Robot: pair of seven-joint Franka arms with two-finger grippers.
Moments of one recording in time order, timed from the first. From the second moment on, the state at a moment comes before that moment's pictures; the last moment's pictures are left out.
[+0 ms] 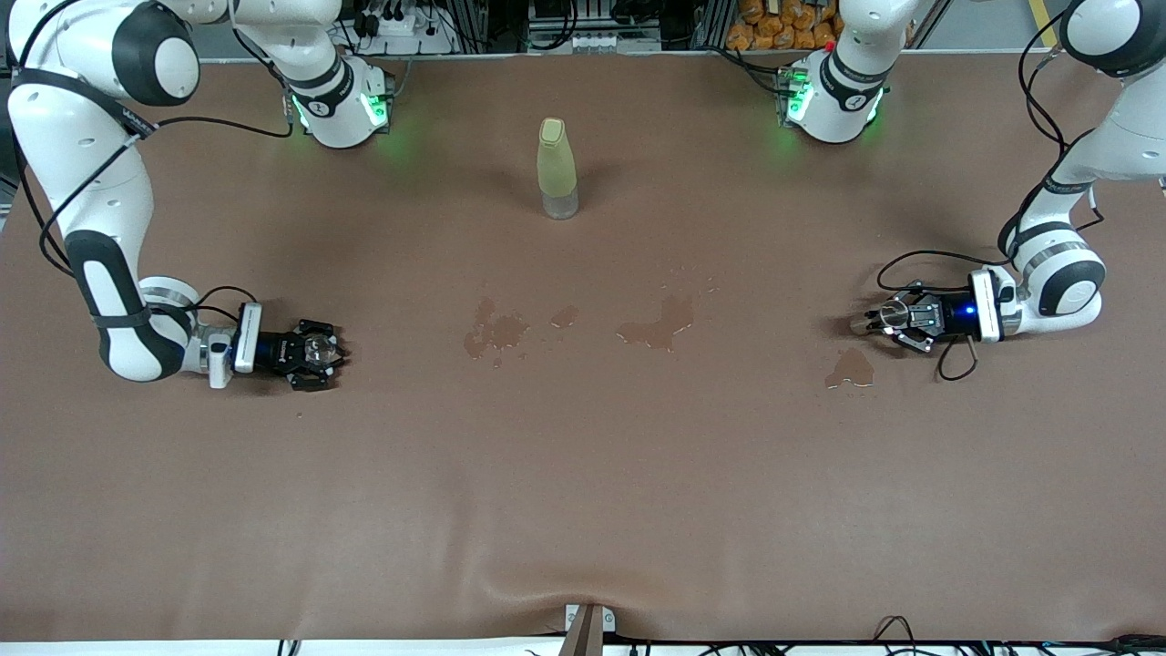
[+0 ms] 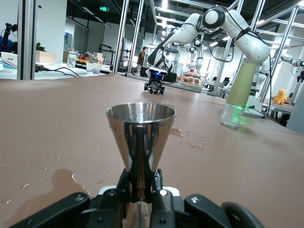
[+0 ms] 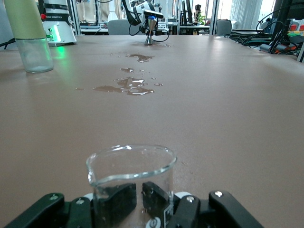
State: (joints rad) left arm 0.69 0.84 -0.20 -1.91 -0.98 1.61 2.52; right arm -0.21 0.84 -0.10 -1.84 1.18 1.70 -2.75
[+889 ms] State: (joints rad) left arm 0.69 0.84 -0.21 -1.89 -0.96 1.62 2.56; right arm -0.22 0.84 -0.12 -1.81 1.19 1.71 -2.73
